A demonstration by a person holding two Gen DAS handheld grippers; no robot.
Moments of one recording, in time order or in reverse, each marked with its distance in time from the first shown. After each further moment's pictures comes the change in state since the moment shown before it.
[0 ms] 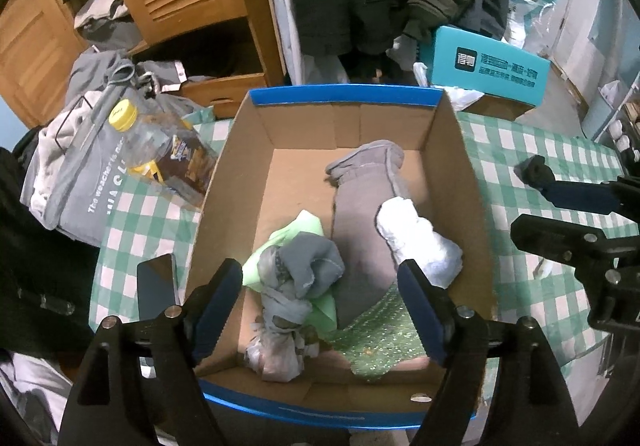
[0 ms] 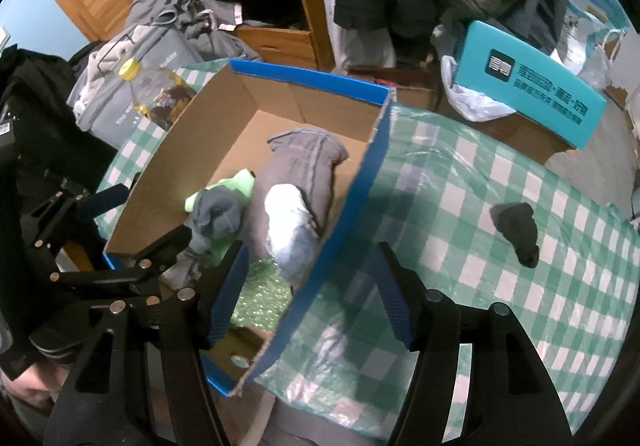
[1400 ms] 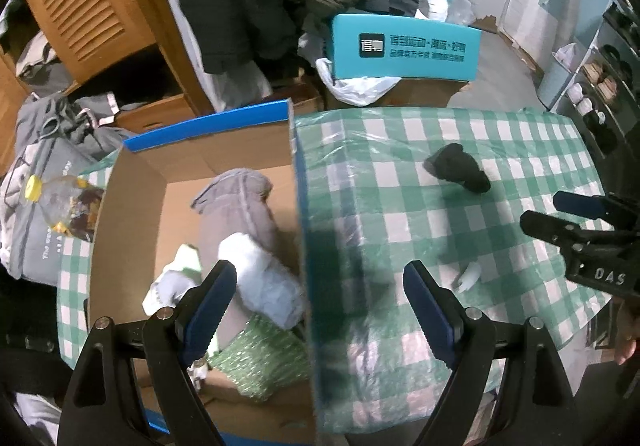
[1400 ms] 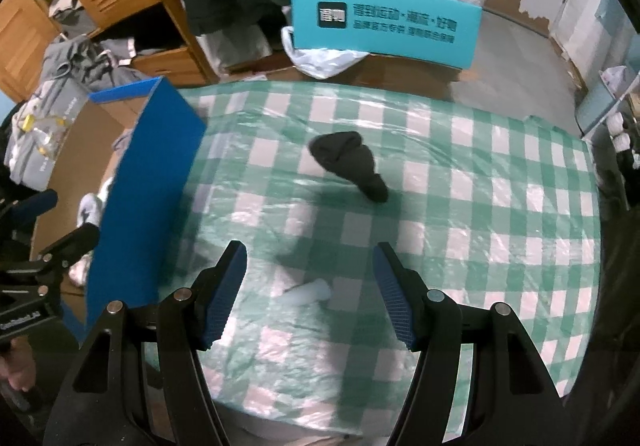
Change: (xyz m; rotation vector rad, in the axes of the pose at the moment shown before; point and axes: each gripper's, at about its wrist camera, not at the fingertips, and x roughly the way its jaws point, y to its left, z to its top) left arm 0.002 -0.124 0.029 0.138 0.025 -0.119; right arm -0.028 -0.162 -0.063 0.234 -0.016 -0.182
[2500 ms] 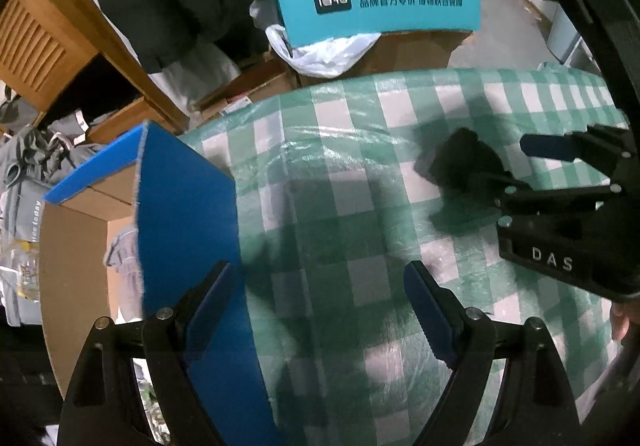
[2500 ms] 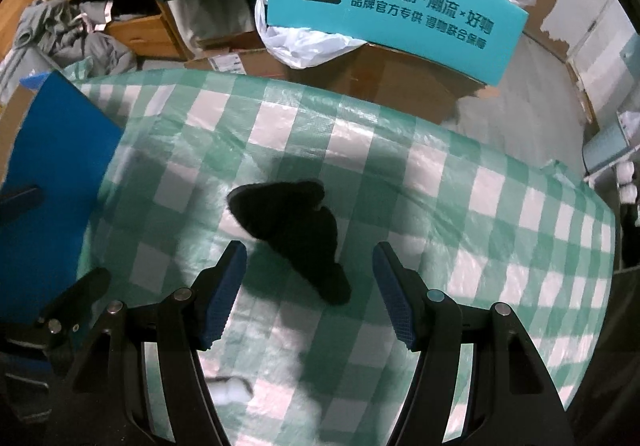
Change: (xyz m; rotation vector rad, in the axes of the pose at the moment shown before) left arm 0.104 -0.070 0.047 0.110 0.135 0.062; right arm 0.107 -0.034 0.061 -0.137 0.074 -0.064
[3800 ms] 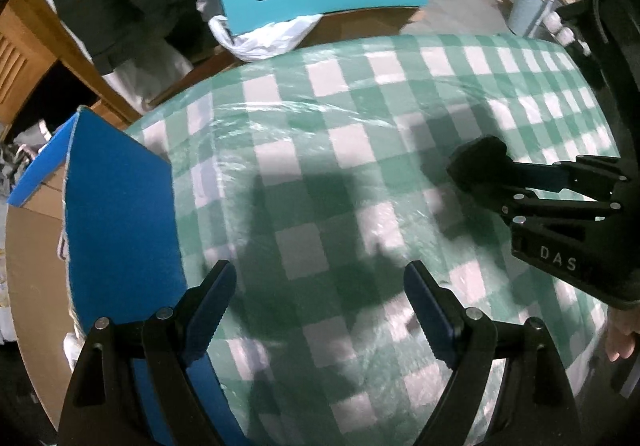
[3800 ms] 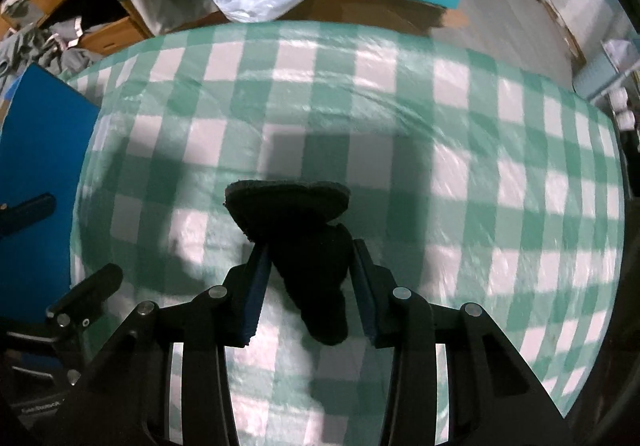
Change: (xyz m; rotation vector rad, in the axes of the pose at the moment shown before) left arm -0.001 -0.032 -0.025 0.087 0.023 -0.134; right arm -0.010 -0.025 -0.060 0.203 0.097 0.018
